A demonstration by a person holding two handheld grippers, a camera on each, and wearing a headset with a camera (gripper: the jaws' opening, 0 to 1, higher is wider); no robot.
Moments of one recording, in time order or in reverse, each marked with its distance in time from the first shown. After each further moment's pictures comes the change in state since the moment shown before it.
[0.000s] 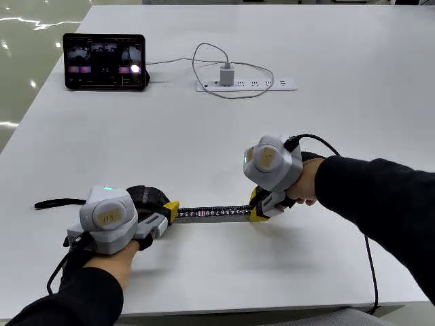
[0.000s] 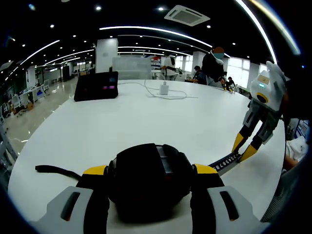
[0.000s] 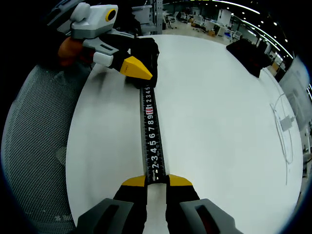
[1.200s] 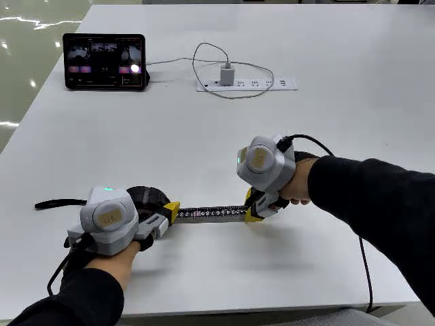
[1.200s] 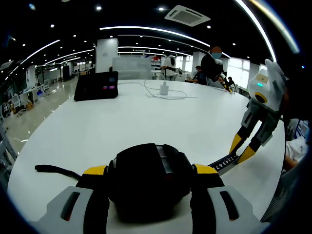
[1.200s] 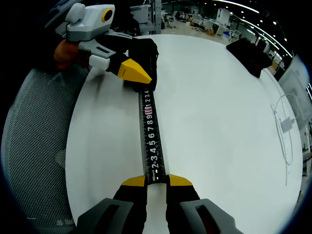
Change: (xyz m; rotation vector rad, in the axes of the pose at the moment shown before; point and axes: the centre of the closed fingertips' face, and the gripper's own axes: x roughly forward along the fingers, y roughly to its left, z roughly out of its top) left arm 0.000 0.000 0.000 -0.003 -0.001 -0.001; right arm 0.005 0.000 0.009 0.010 0.008 -0.006
